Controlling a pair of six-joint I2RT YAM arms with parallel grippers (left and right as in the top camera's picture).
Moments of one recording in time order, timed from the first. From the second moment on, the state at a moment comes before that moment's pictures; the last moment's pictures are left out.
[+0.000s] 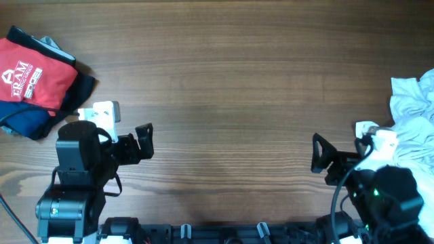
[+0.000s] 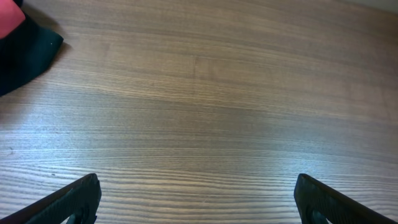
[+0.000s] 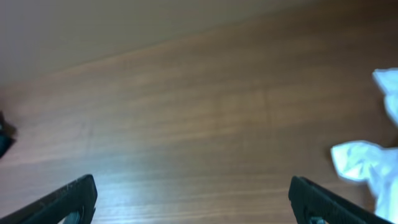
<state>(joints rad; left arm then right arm) -0.04 0.73 0.89 -0.90 0.13 -0.20 0.26 0.40 0.83 -0.88 0.13 0.33</state>
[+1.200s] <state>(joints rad) -0.04 0.73 0.89 -0.90 0.12 -0.20 0.06 0.02 0.01 0.00 -0.09 0.14</state>
